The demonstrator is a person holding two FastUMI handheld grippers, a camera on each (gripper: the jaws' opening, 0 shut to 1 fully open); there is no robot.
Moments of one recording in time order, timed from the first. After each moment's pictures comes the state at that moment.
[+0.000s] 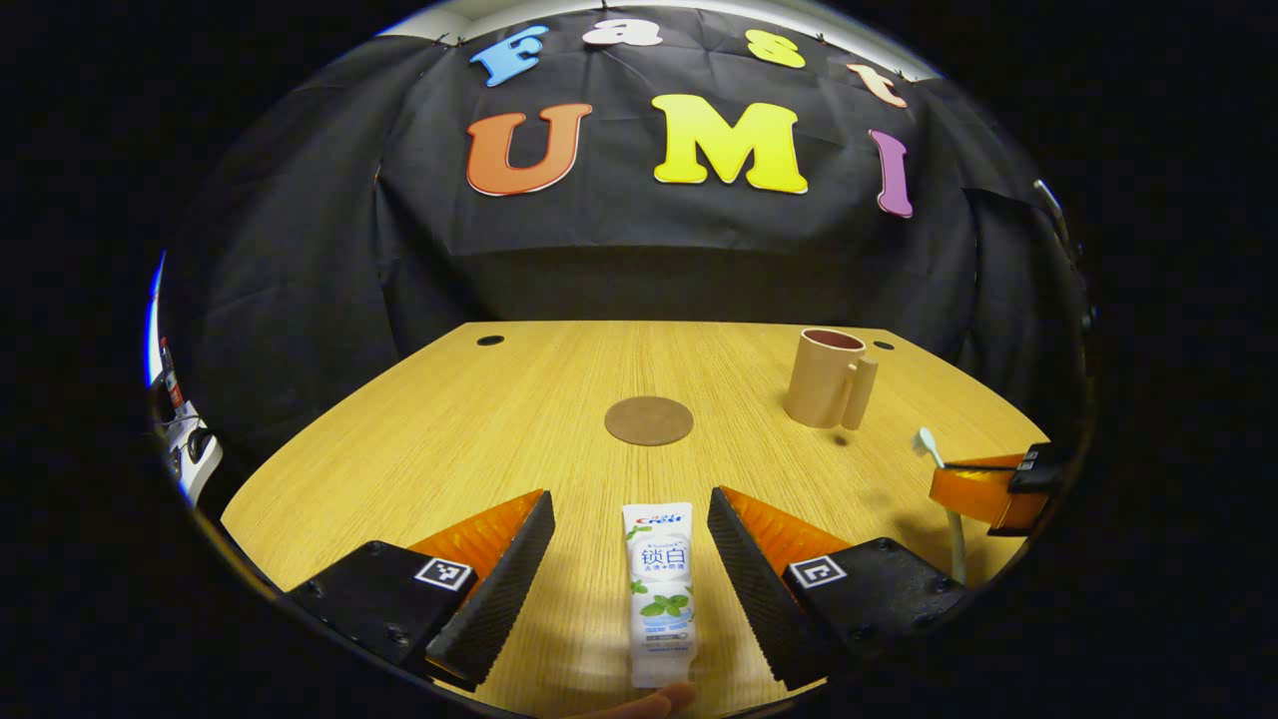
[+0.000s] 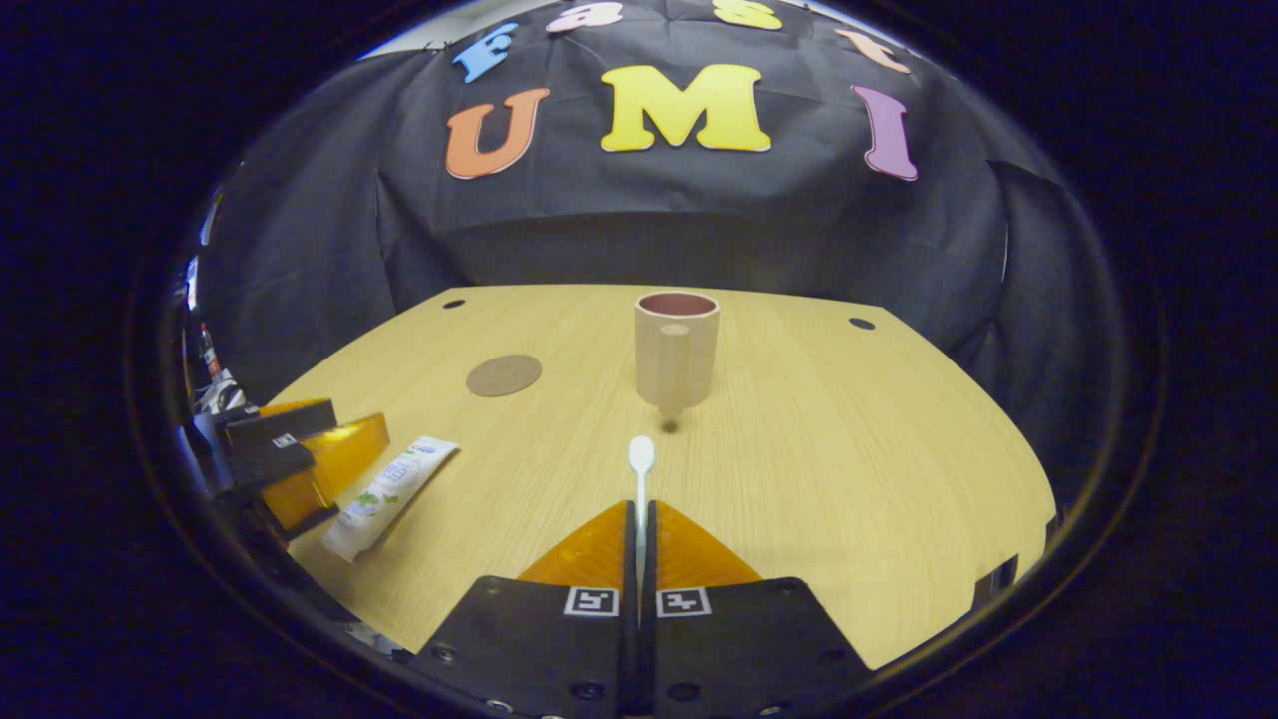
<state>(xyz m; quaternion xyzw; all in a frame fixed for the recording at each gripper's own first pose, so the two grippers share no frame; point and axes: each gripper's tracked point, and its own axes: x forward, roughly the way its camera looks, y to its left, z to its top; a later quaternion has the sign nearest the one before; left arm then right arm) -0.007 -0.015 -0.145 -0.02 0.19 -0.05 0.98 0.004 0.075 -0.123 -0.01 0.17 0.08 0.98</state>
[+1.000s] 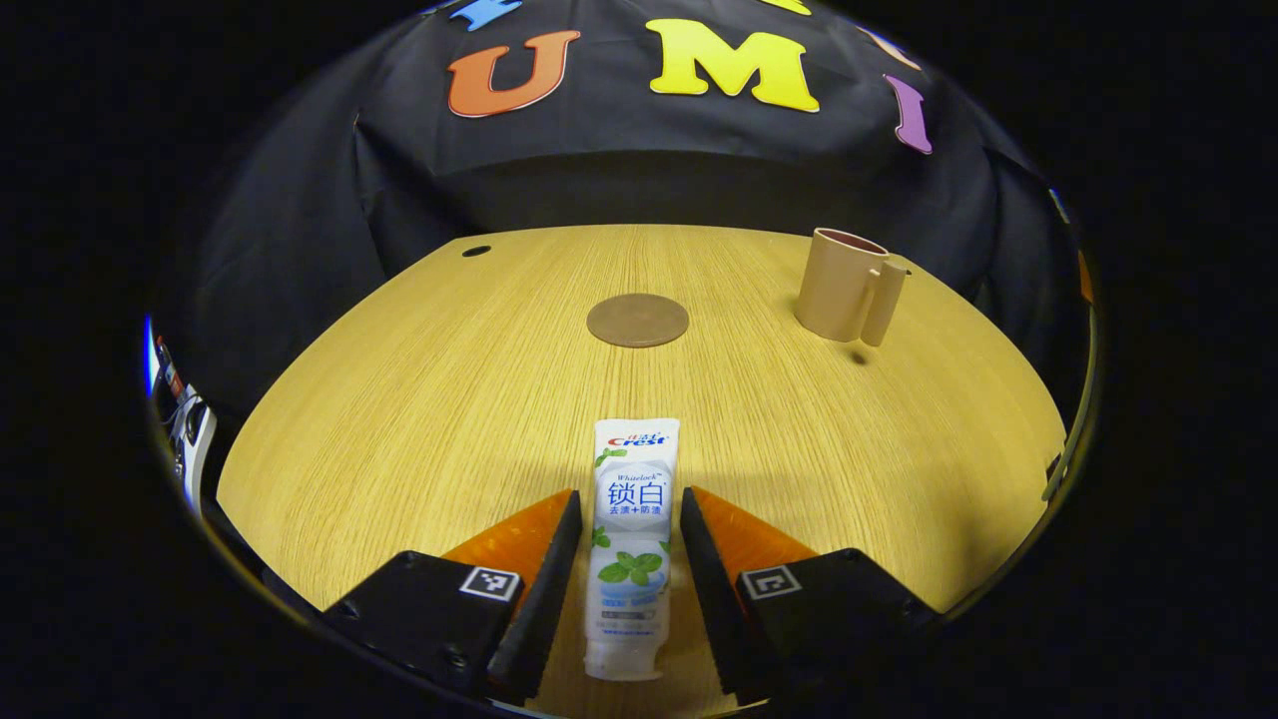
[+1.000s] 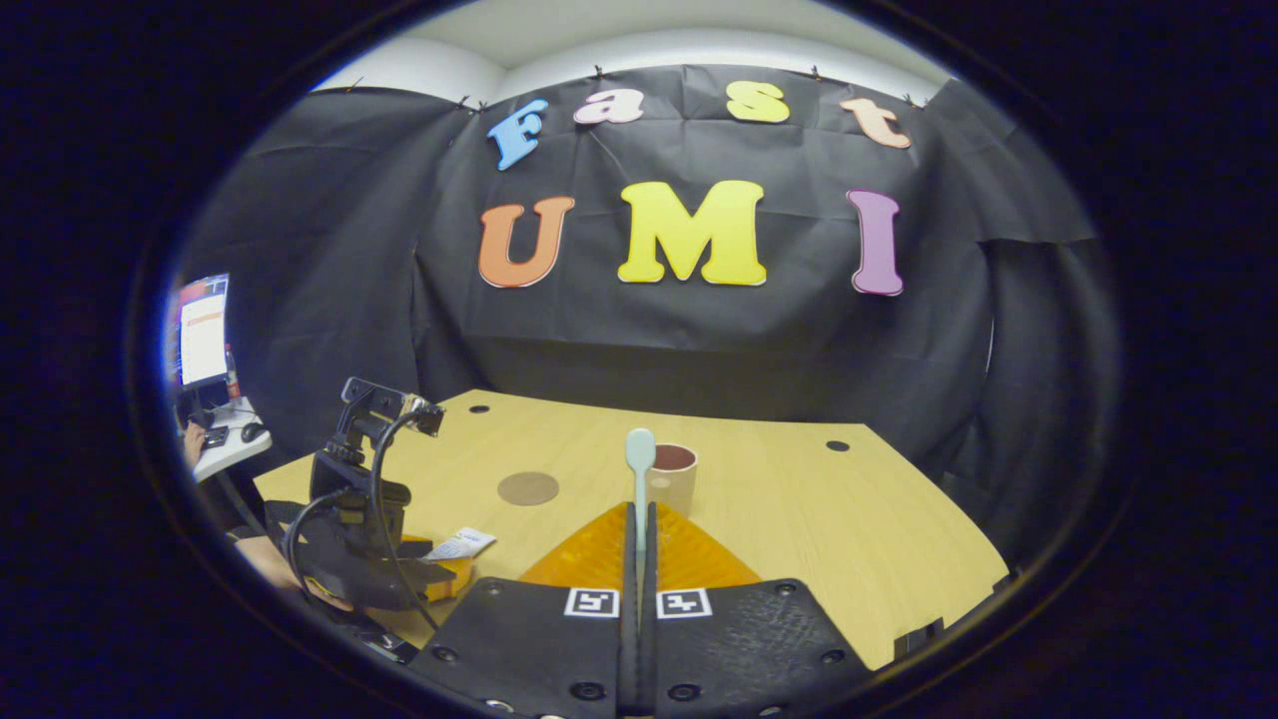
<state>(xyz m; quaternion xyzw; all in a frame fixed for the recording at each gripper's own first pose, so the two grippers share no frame) -0.018 -0.022 -0.196 -0.02 0.33 -0.03 0.94 -0.038 0.057 -0.014 -0.02 0.01 0.10 0.99</state>
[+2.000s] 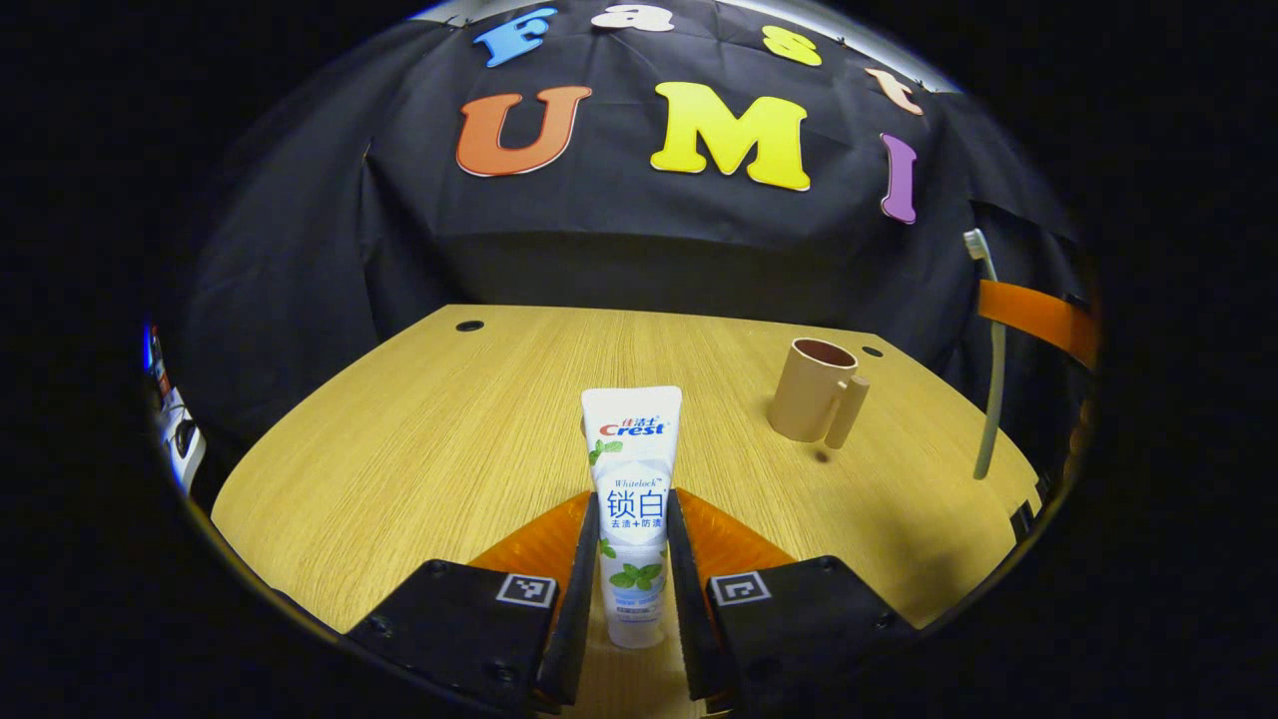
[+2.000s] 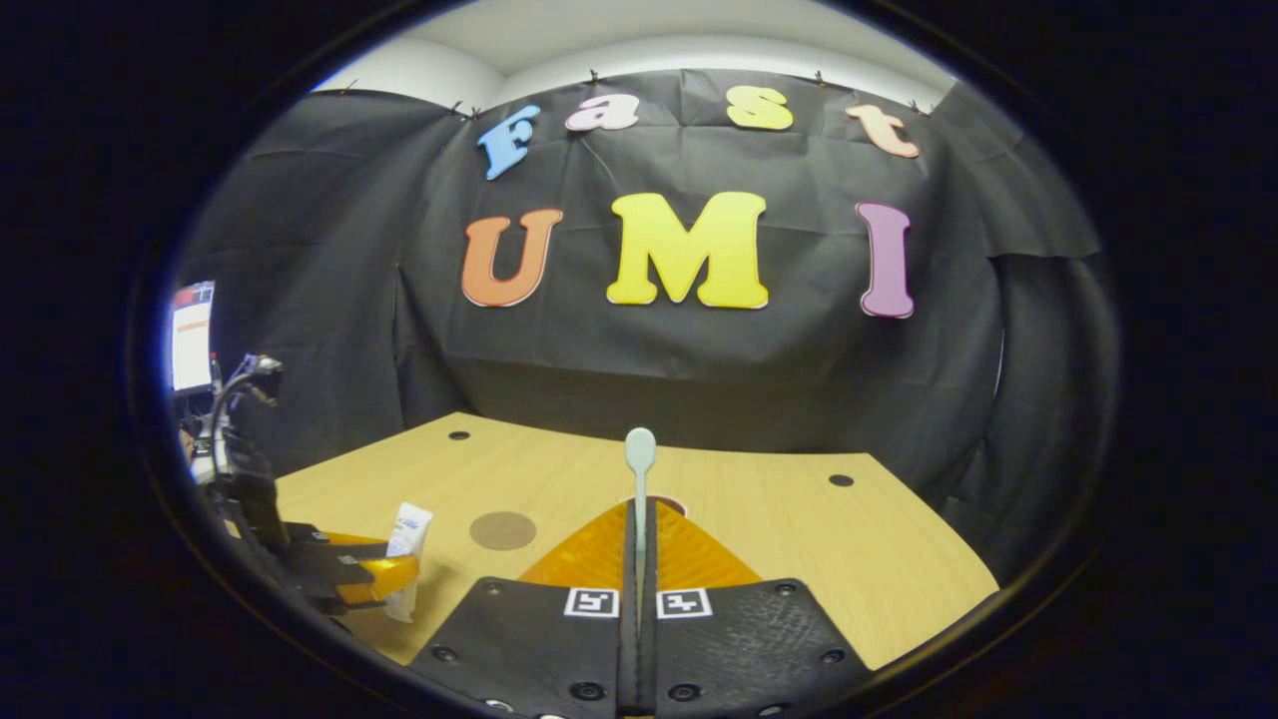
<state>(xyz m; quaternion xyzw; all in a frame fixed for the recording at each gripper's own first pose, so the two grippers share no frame) 0.011 -0.018 -0.117 -0.05 0.19 -0.07 0.98 0.045 0.063 0.039 -0.02 -0.02 0.09 1.00</state>
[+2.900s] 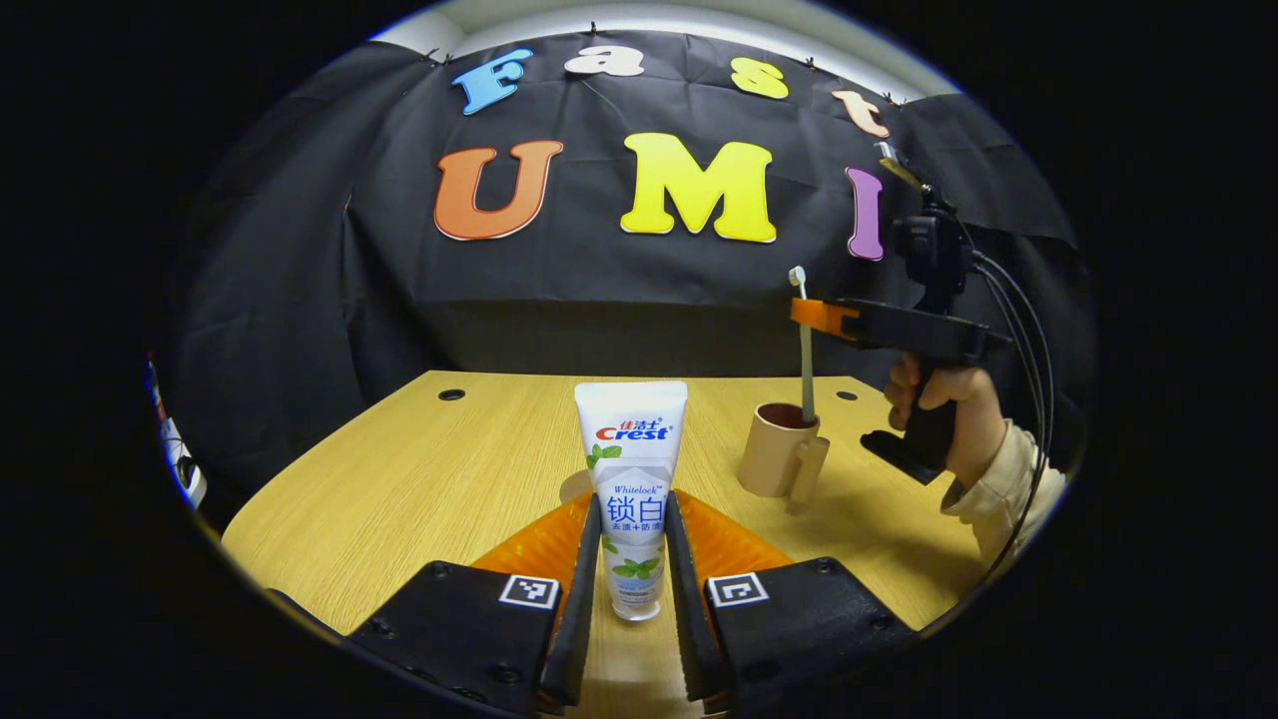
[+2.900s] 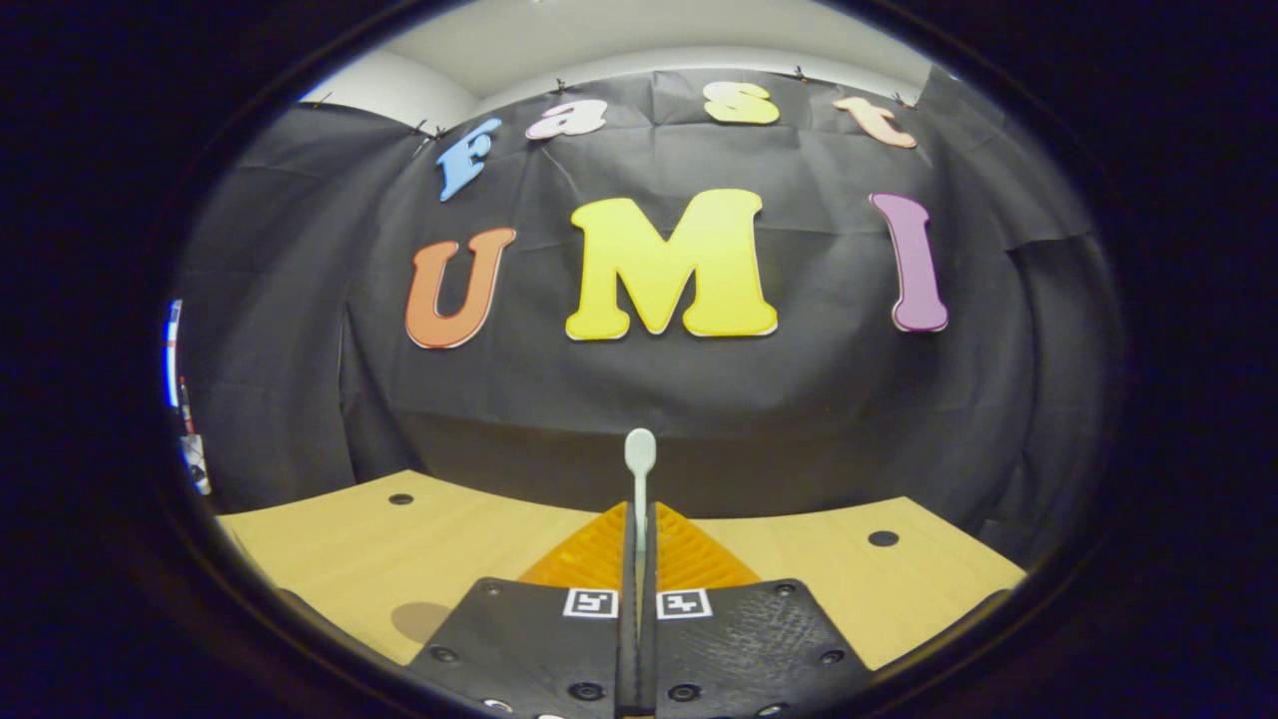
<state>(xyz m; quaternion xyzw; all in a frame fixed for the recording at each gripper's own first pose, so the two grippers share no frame) 0.022 -0.032 -0.070 -0.04 0.12 -0.09 0.99 0.228 0.078 0.072 0.02 -0.08 0.10 0.99</state>
